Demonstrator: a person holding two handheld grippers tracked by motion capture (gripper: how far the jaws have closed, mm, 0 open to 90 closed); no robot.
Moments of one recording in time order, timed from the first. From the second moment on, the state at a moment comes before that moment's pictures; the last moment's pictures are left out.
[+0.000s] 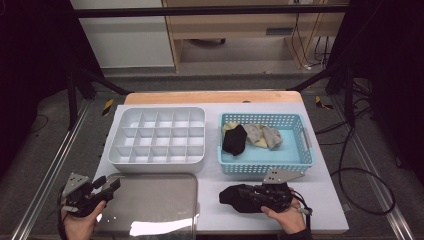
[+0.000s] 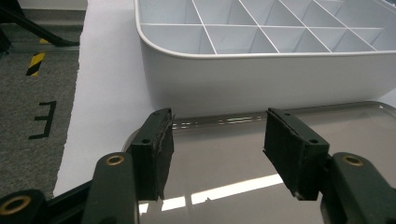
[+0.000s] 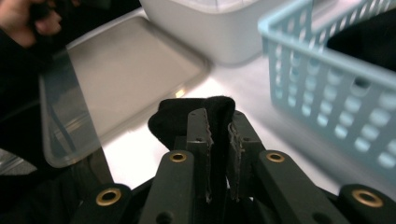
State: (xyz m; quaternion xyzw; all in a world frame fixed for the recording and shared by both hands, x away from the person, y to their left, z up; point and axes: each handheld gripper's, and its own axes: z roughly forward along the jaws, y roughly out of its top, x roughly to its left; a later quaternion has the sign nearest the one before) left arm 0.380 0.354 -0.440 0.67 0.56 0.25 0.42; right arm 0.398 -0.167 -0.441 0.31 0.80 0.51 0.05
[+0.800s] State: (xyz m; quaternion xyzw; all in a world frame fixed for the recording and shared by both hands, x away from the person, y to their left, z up) left arm 0.384 0.350 -0.445 0.68 0.56 0.22 0.42; right arm 0.411 -0.157 -0.475 0.34 0.82 0.46 0.08
